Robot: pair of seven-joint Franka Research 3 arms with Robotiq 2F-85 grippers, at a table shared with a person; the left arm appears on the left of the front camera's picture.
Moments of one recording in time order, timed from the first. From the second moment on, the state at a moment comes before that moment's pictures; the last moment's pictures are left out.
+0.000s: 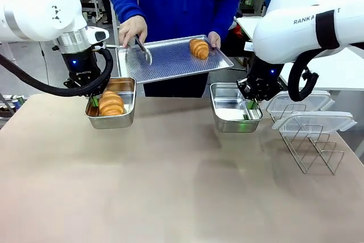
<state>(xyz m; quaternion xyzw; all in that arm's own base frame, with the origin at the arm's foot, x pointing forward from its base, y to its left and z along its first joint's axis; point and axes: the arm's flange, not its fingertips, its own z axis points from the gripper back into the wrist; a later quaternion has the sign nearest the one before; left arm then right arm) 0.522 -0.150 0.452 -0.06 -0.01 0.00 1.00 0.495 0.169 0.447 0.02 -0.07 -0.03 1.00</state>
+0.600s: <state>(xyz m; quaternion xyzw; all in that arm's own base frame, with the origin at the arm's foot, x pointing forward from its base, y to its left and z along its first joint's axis) 0.522 -0.150 0.452 -0.06 -0.01 0.00 1.00 0.495 0.169 0.447 0.02 -0.07 -0.03 1.00</state>
